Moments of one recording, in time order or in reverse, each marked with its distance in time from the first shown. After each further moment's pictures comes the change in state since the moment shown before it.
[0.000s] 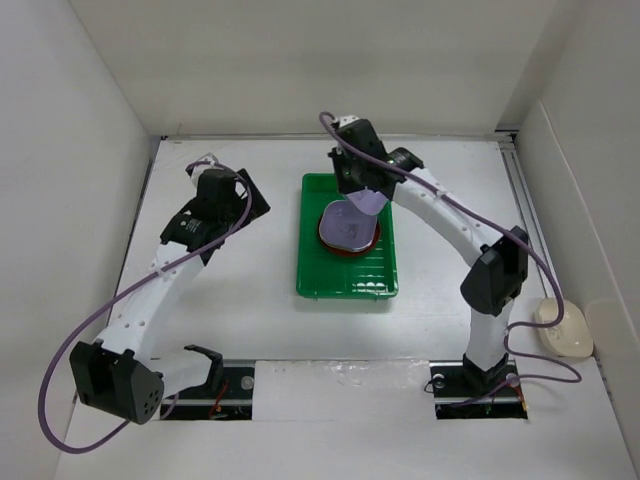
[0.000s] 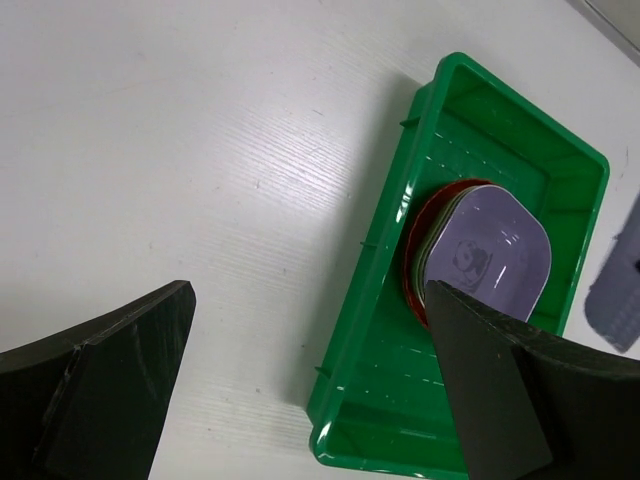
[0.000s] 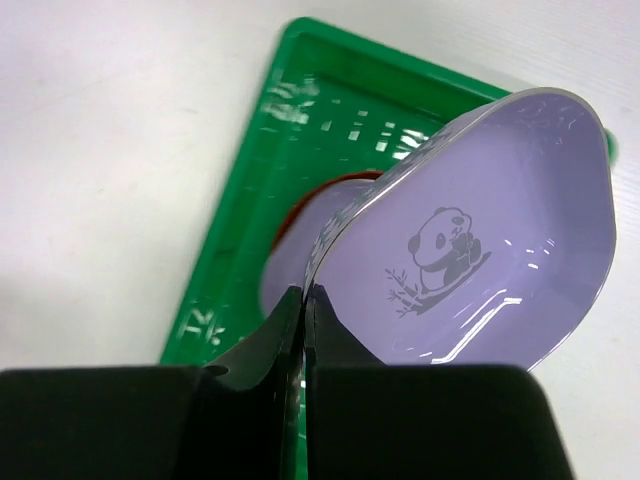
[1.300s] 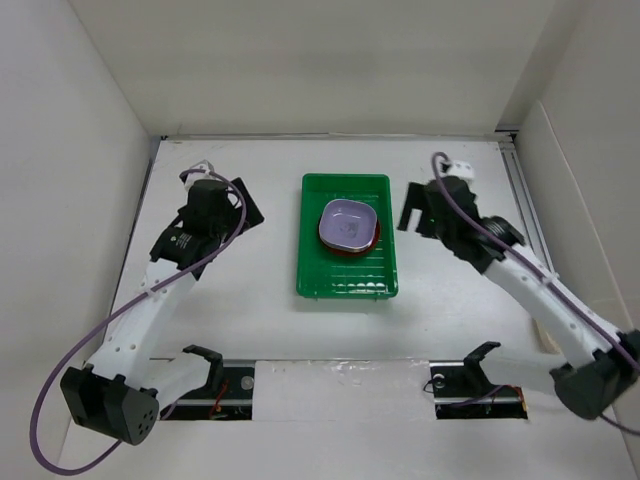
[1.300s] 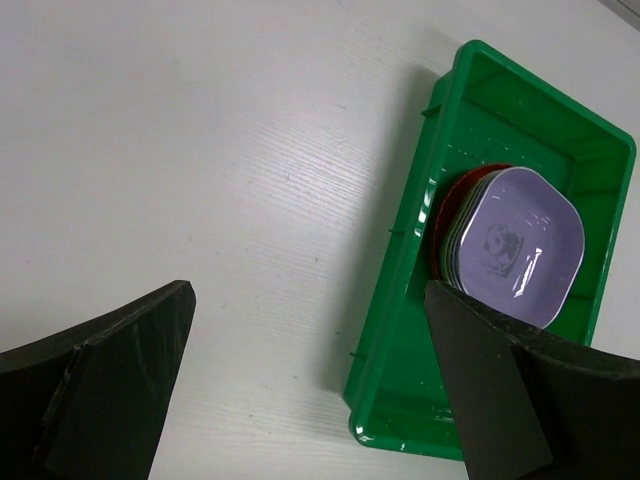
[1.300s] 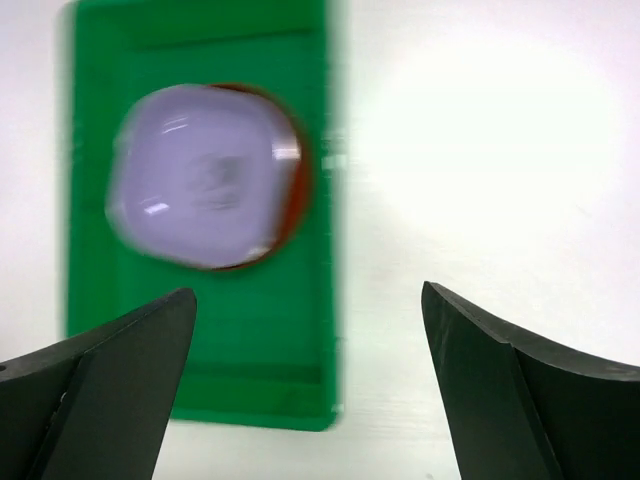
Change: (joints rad) left arm 0.006 -0.116 -0.050 -0.034 -0.025 0.076; right arm -0.010 -0.628 -0.624 0.045 0.224 0.227
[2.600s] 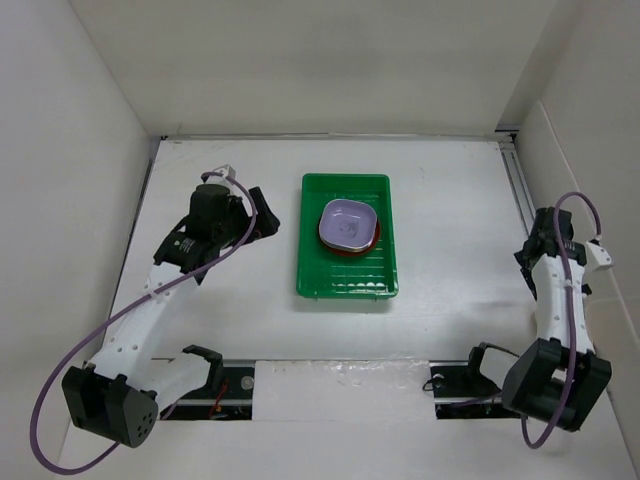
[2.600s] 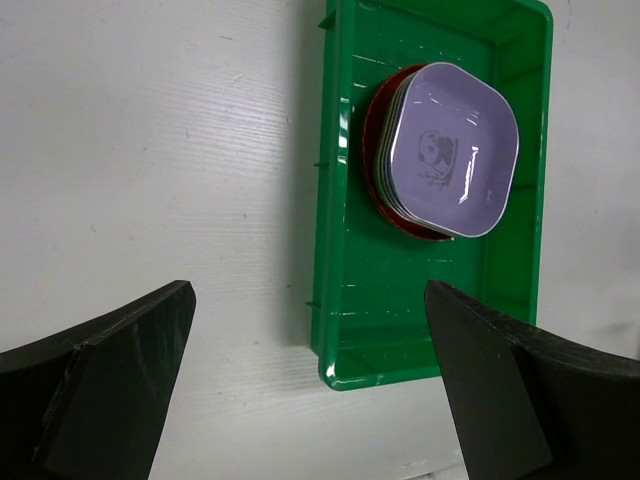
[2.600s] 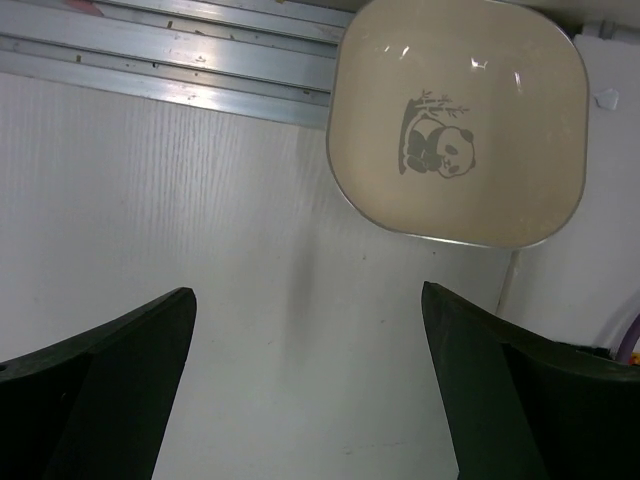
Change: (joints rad) left arm 0.001 -0.016 -0.069 0.082 0.285 0.095; right arm -1.014 -0.194 -0.386 -0.277 0.192 0.427
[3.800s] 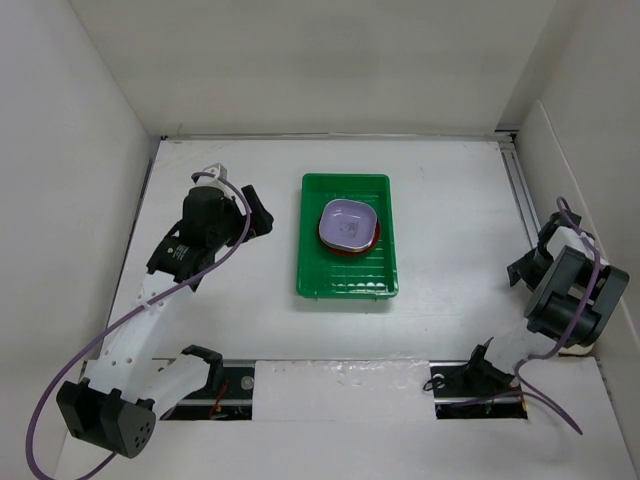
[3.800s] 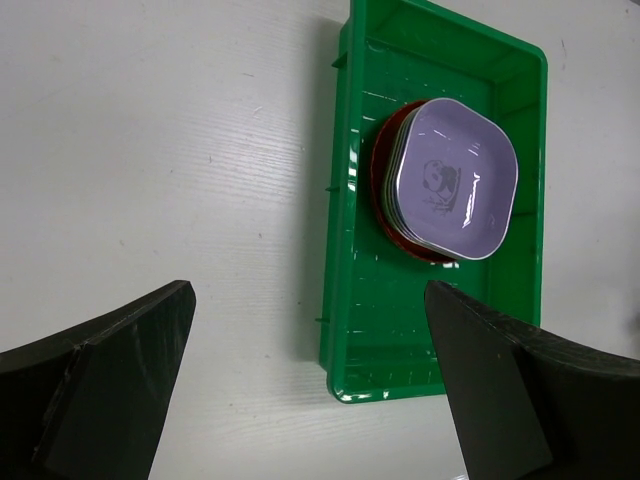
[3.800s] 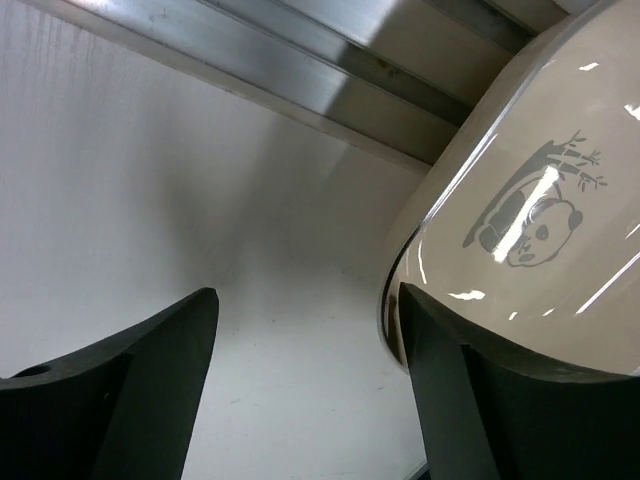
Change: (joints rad) left arm 0.000 -0.057 -0.001 0.003 -0.063 0.007; right arm -0.204 0.518 0.072 0.185 -0.314 -0.423
